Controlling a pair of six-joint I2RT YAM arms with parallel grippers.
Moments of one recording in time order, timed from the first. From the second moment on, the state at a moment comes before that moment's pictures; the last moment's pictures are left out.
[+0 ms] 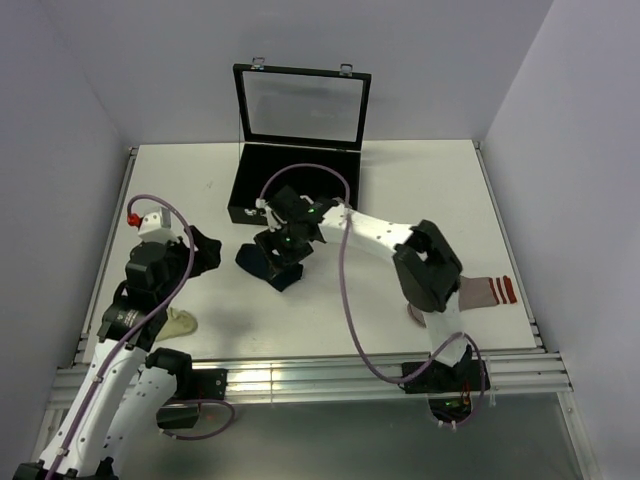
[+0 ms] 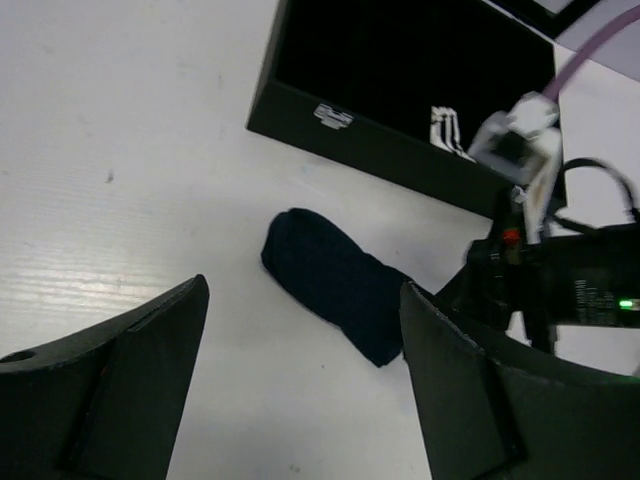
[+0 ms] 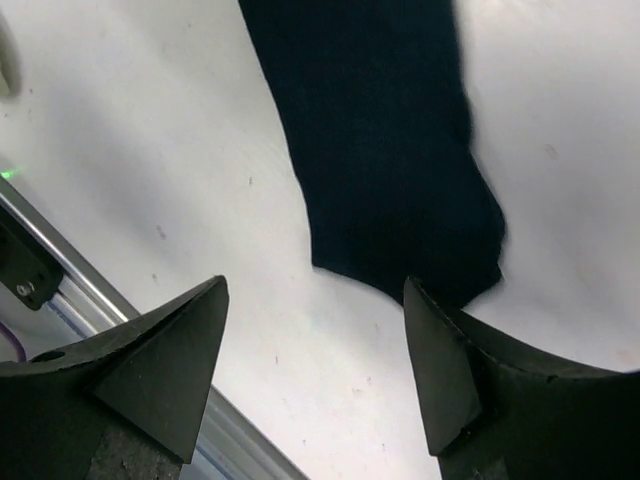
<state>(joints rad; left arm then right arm) -0.25 0.57 0.63 -0.41 -0.13 -0.49 0.85 2.06 1.64 -0.68 -0.30 0.25</state>
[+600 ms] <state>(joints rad) -0.79 1.11 0.68 -0.28 -0.17 -0.47 0.53 0.93 0.68 -0.38 -0.05 0.47</state>
